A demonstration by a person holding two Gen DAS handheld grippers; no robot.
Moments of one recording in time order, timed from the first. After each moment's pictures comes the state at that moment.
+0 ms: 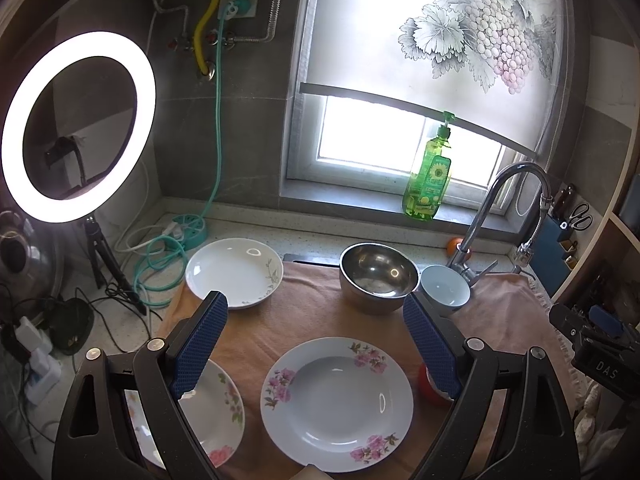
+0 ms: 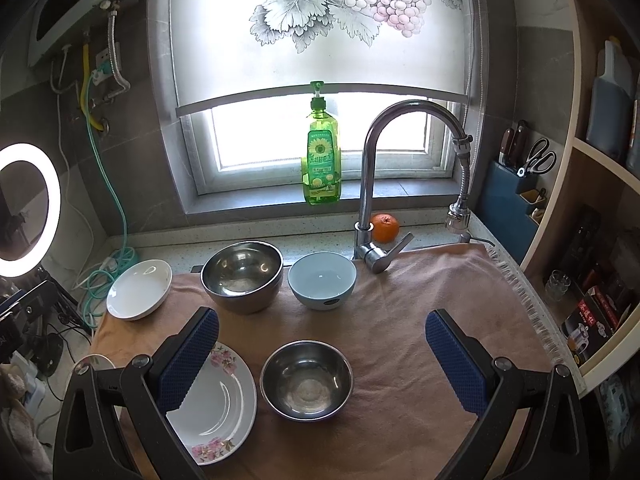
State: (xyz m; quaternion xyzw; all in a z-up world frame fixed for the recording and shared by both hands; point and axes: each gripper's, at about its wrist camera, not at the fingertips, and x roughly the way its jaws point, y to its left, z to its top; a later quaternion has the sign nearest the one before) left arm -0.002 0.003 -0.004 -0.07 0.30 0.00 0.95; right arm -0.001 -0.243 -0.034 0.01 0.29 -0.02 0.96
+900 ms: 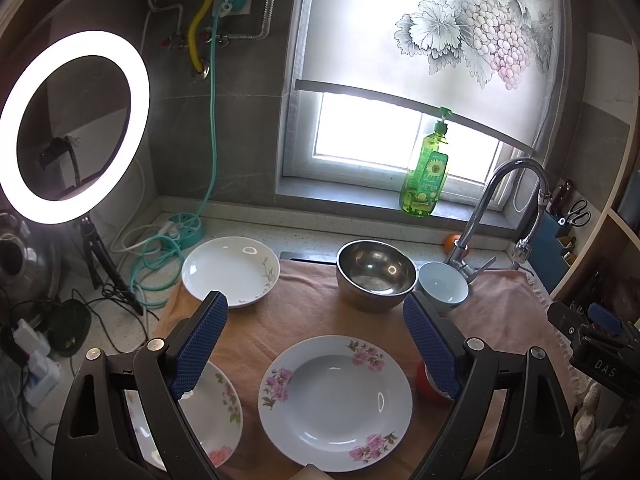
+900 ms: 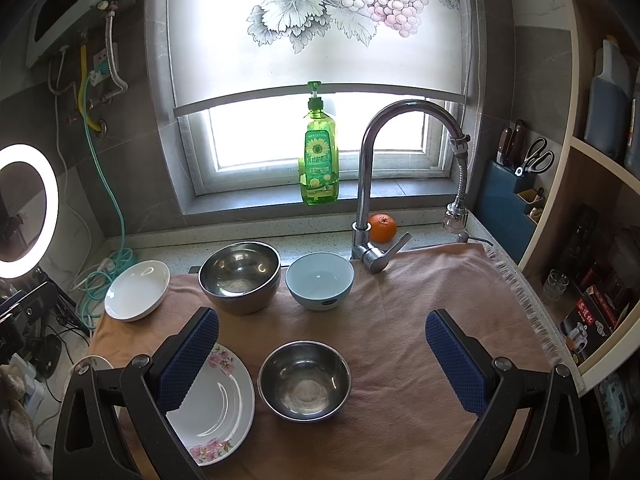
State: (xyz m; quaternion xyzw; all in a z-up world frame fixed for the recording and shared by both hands) left arm 0.003 0.003 -0.005 -0.07 0.31 -0.01 0.95; right arm 0.001 -0.245 -0.032 0.02 0.30 -0.02 0.95
